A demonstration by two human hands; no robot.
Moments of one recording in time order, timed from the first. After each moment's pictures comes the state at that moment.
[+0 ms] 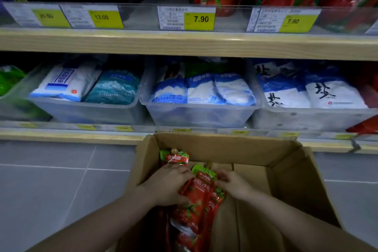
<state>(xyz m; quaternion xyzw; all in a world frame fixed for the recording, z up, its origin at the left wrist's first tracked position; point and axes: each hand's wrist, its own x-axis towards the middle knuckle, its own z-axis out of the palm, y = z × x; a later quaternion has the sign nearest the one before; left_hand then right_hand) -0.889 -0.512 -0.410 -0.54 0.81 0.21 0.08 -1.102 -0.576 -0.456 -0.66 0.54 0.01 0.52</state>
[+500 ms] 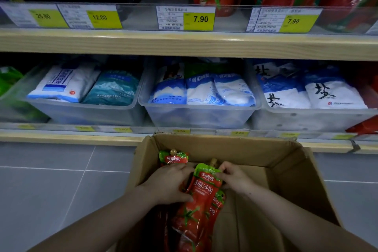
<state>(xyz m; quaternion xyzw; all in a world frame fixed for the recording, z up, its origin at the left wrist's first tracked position) -0.890 -0.518 -0.413 -0.58 0.77 0.26 0.05 -1.100 -0.584 -0.448 -0.57 0.58 -0.08 0.58</state>
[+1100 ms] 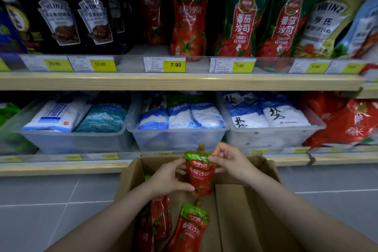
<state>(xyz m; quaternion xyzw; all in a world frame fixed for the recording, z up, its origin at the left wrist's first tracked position) -0.912 -0.552 -0.375 -0.58 0.63 0.45 -0.23 -1.122 -0.598 -0.314 -0.65 0.45 -0.25 0.56</state>
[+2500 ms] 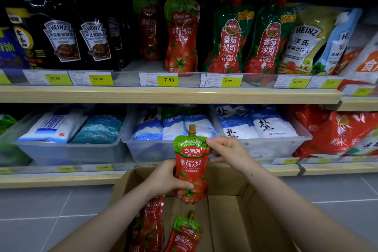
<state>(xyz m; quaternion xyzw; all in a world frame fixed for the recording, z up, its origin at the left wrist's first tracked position) -0.928 -0.563 -0.336 -0.57 0.64 0.43 -0.29 -1.127 -0.612 -0.265 -0.62 0.43 -0.31 0.57</state>
